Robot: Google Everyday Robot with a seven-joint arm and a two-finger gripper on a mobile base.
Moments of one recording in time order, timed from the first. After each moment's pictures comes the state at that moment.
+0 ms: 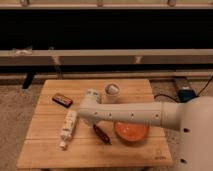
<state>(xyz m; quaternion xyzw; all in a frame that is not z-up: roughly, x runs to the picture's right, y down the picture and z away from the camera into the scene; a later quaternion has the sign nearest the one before) -0.077 0.185 0.814 -0.22 0.13 0.56 0.79</state>
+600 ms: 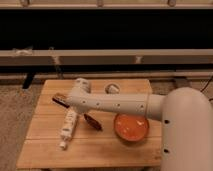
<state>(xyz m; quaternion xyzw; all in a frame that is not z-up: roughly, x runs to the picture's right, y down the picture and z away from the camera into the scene) -0.134 0.123 0.836 -0.21 0.09 0.55 0.81</state>
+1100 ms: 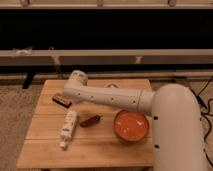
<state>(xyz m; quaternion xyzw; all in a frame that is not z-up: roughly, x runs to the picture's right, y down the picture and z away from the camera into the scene) -0.155 0.068 0.856 -0.18 0.05 0.56 0.81</state>
